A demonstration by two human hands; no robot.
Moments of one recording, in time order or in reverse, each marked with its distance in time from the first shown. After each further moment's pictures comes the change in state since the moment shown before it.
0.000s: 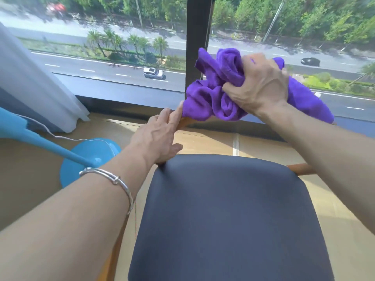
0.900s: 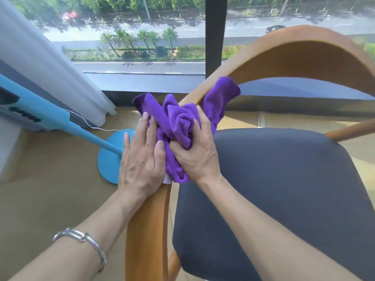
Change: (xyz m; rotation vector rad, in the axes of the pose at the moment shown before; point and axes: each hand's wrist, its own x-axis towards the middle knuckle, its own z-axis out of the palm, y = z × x) left_hand -0.135 -0.049 0.028 -0.246 0.329 -0.131; right_hand -0.177 -0.172 0.068 1.070 0.007 0.231
